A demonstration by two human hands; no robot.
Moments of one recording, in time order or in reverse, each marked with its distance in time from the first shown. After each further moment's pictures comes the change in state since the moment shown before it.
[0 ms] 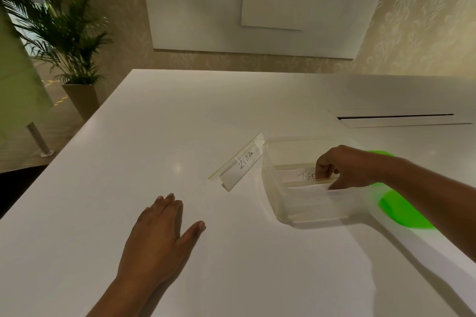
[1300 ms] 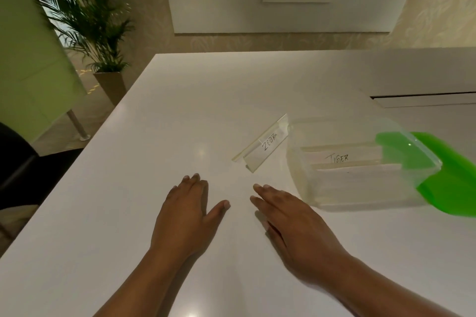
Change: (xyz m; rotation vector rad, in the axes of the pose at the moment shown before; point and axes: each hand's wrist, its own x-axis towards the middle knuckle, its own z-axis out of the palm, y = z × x) left_hand -0.002 -0.001 0.004 -0.004 0.027 -0.002; right_hand -0.046 -0.182 0.131 0.160 0.495 -0.296
